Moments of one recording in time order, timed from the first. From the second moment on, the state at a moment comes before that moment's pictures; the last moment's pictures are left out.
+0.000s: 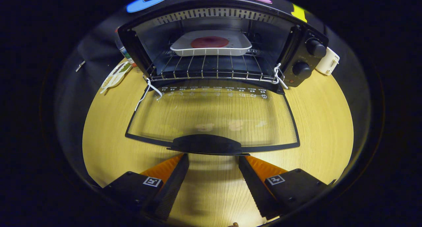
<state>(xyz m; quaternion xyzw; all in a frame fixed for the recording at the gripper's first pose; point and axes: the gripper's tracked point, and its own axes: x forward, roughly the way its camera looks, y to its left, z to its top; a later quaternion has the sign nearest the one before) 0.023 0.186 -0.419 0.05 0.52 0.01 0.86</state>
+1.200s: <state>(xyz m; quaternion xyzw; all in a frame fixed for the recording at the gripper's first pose) 0.017 0.089 -0.126 0.03 0.11 0.01 0.99</state>
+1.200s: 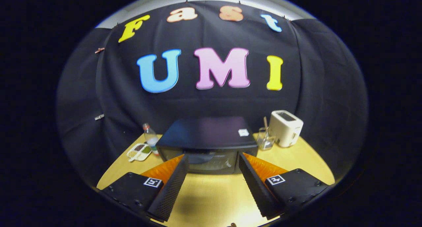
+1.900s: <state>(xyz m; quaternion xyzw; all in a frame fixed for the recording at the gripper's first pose) -0.066 -0.010 0.000 0.01 -0.02 0.00 1.00</state>
